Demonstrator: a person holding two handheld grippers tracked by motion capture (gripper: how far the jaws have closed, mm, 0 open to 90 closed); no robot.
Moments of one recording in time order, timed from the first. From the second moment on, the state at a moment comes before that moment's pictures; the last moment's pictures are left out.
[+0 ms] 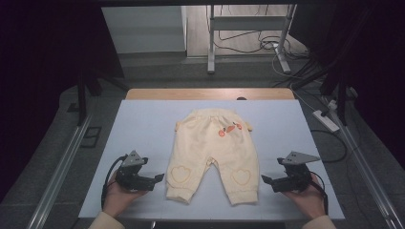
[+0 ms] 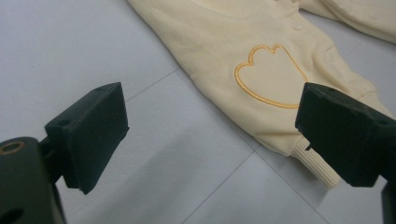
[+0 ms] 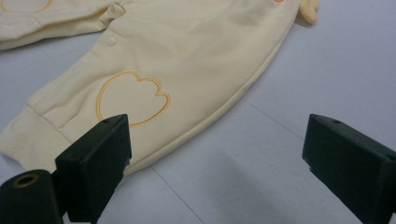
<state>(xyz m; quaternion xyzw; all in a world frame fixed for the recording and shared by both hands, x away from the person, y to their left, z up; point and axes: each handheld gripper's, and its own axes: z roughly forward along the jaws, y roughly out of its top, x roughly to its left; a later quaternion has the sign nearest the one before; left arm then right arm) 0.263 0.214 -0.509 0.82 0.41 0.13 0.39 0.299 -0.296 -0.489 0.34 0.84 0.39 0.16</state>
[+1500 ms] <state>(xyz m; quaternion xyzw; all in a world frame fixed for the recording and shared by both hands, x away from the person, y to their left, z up) 0.267 0.212 -0.512 0.82 0.41 0.12 0.39 0.297 -0.281 -0.489 0.33 0.84 0.39 0.16</state>
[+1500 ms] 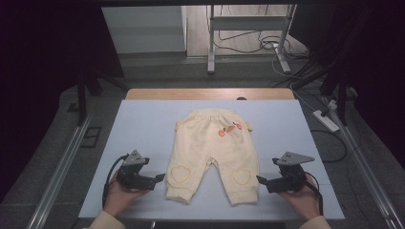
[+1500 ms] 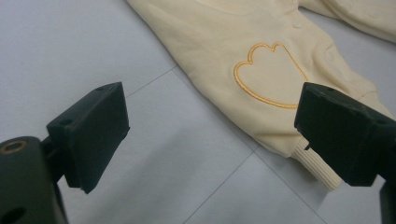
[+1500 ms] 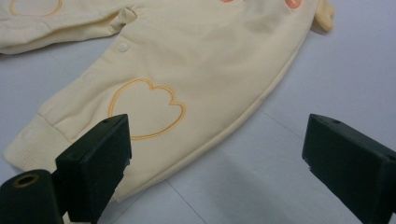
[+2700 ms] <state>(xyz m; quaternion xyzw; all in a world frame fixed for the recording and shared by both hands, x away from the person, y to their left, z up) 0.271 0.209 -0.514 0.82 0.40 0.11 0.38 0.299 -0.236 -0.484 0.30 0.85 0.41 0.14</state>
